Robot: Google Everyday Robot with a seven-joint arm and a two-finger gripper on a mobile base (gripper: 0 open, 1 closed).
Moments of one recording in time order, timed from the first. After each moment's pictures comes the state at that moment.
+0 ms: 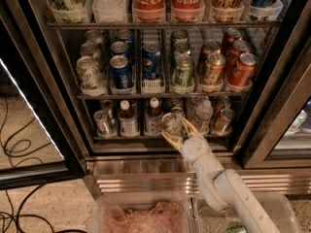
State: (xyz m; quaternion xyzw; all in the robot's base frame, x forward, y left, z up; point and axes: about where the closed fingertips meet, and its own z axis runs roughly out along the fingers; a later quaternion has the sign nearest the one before) arm 0.625 -0.100 0.656 -0.26 0.60 0.04 0.76
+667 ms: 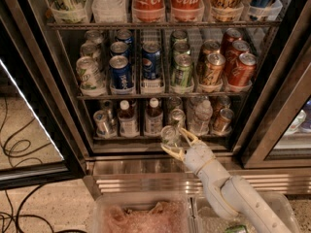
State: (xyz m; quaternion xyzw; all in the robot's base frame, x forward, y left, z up) arm 0.593 -0.100 0.648 -0.30 0.61 0.05 0.73
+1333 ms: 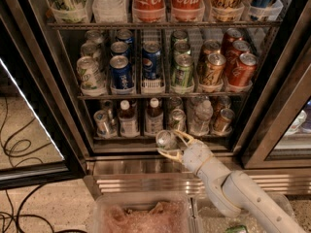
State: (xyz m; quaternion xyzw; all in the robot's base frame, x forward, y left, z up) arm 0.581 -0.082 0.653 -0.38 0.60 0.03 0.71
